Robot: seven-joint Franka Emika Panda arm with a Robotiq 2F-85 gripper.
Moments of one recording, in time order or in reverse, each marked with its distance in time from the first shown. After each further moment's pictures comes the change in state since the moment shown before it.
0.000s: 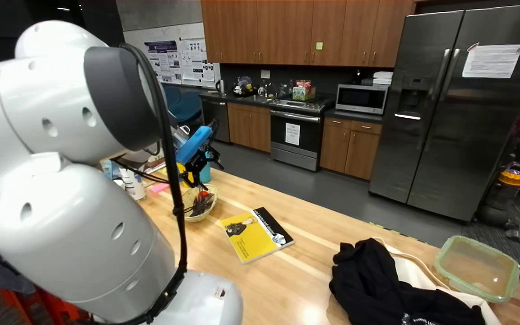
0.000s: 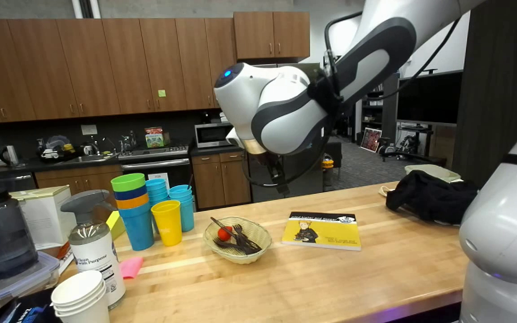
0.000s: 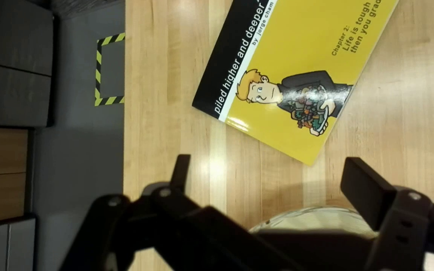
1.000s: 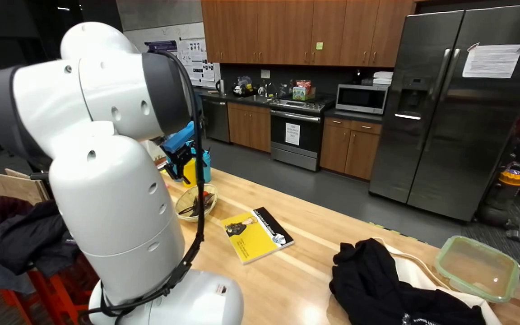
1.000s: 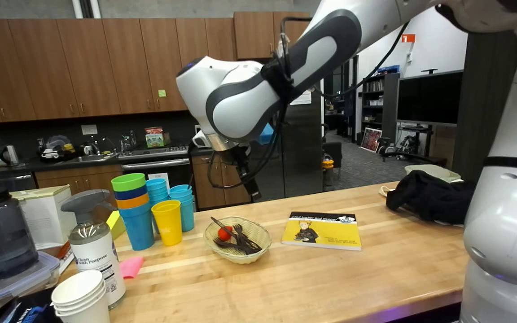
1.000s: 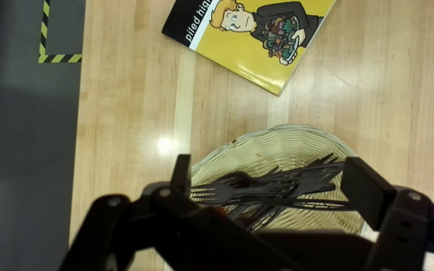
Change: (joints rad) arm 0.055 0.215 0.027 0.252 0.091 -0.118 -0.101
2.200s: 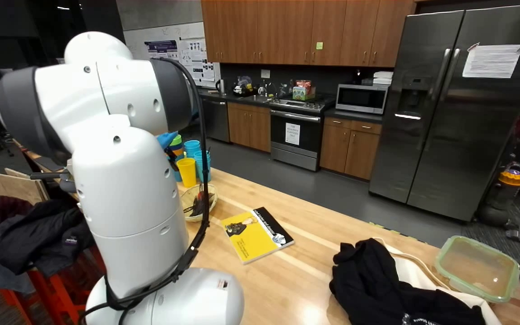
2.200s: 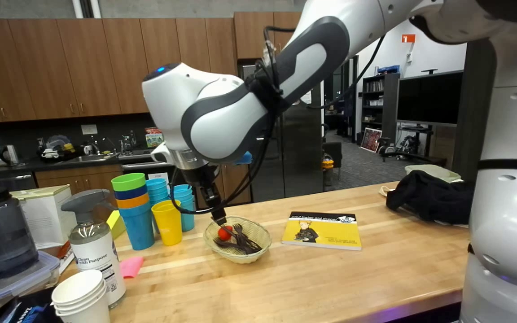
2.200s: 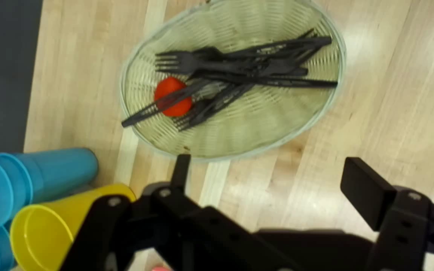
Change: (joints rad) arm 0.093 0.106 0.063 0.040 0.001 0.161 0.000
